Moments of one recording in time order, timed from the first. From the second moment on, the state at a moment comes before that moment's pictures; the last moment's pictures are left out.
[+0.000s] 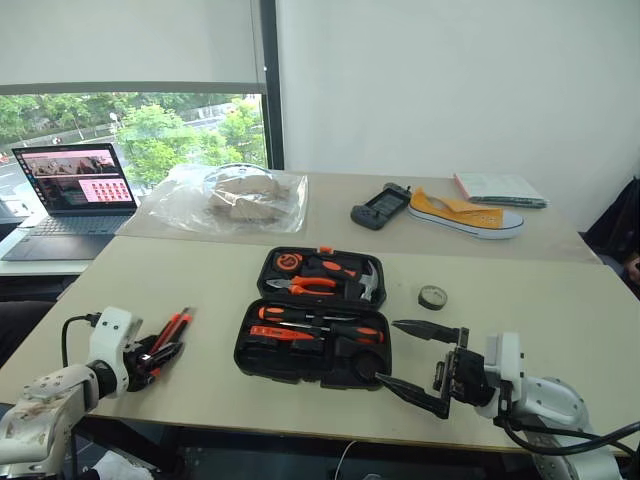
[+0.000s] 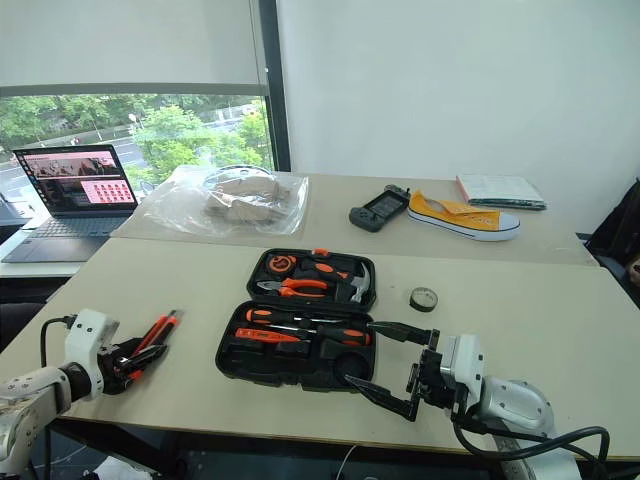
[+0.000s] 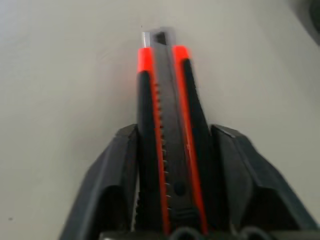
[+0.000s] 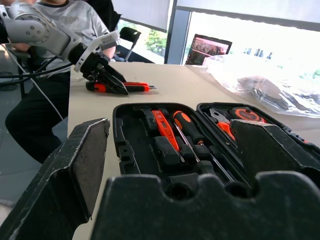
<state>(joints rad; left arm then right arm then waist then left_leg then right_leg) 0.00 0.73 0.34 -0.06 -0.40 0.61 -0.69 0.08 -0.56 -0.06 -0.38 0.53 -0.05 1.02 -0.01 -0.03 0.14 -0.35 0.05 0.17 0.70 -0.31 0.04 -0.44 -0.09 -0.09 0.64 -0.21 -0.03</state>
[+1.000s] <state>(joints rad) -0.67 0.62 -0.37 0.23 -0.09 0.09 -1.46 0.22 -0.57 -0.10 -0.49 0.49 -0.05 0.91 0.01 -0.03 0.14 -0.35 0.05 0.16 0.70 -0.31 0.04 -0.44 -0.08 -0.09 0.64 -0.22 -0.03</state>
